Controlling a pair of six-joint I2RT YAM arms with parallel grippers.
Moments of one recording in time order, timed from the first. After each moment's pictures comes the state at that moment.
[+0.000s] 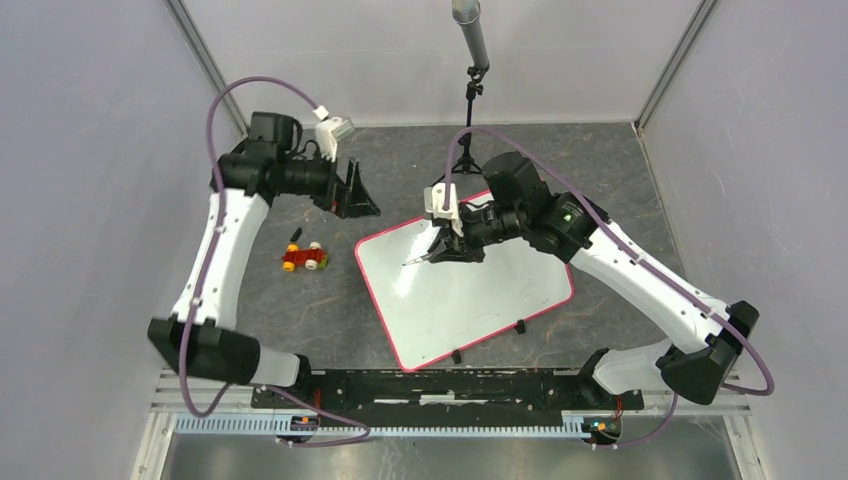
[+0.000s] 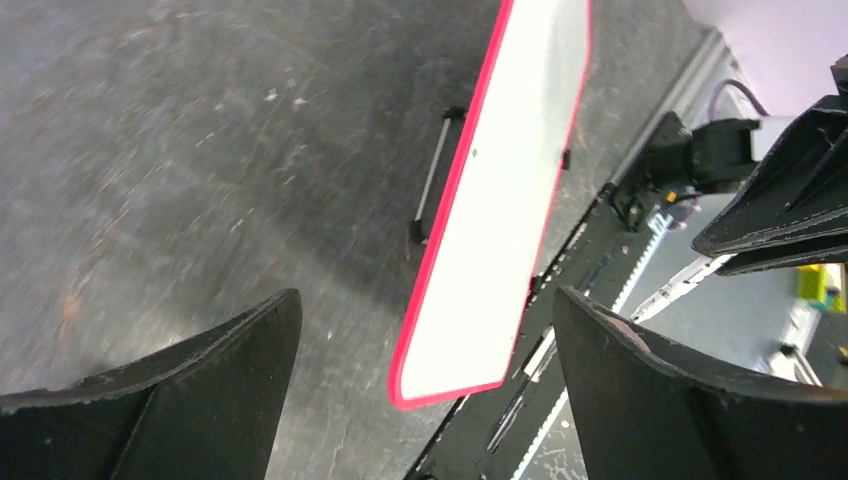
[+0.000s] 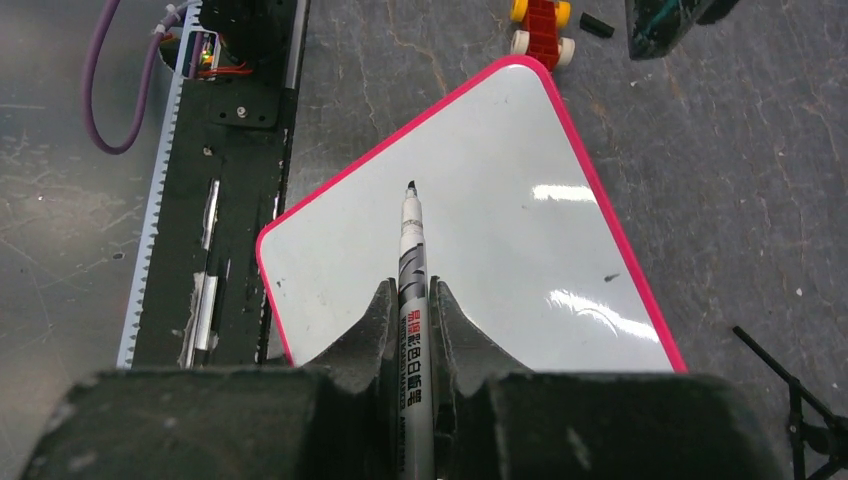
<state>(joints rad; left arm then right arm) -0.18 1.48 1.63 -1.09 0.81 0.20 0.80 1.33 1.44 -0.73 -0.68 -0.52</state>
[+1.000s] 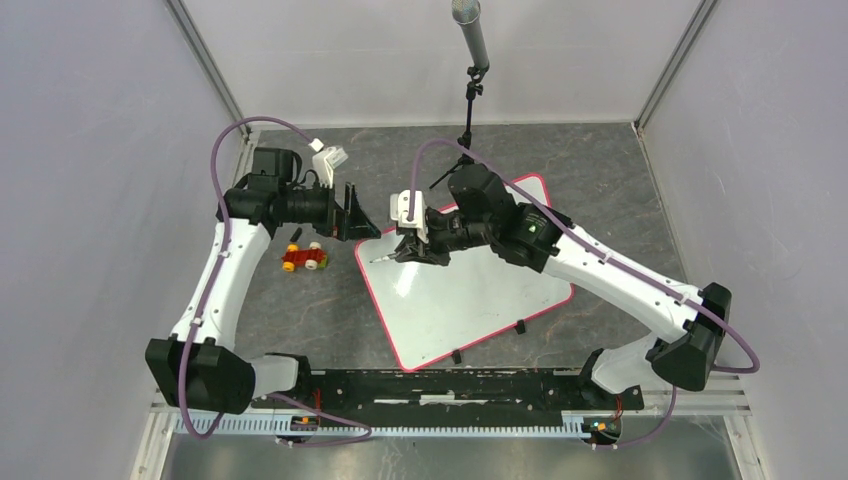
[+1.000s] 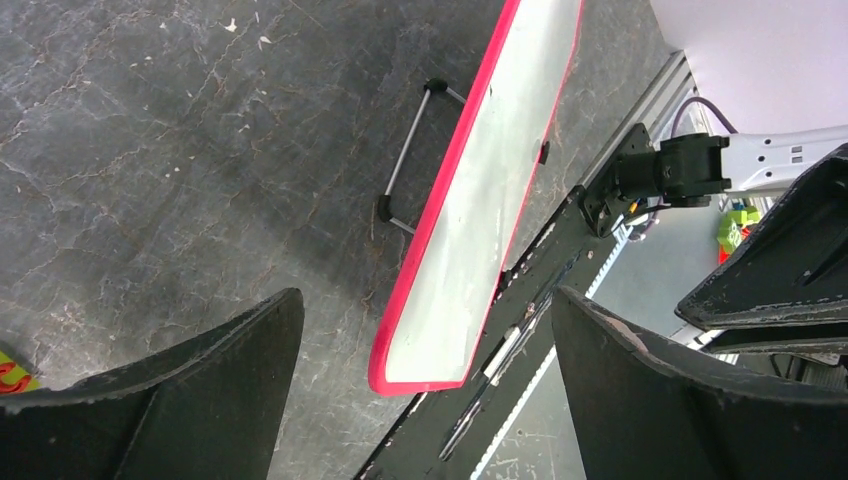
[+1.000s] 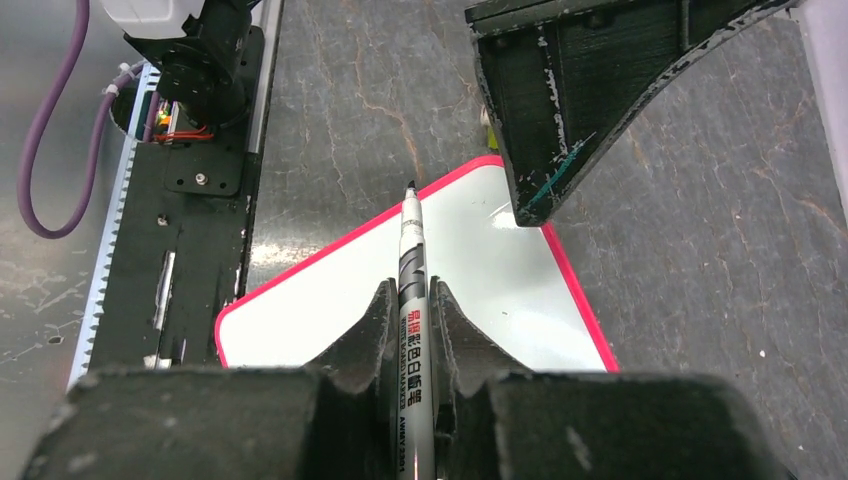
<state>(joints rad) -0.10 1.25 1.26 -0.90 0.84 0.05 0.95 1.43 1.43 -0.48 -0.52 -0.43</state>
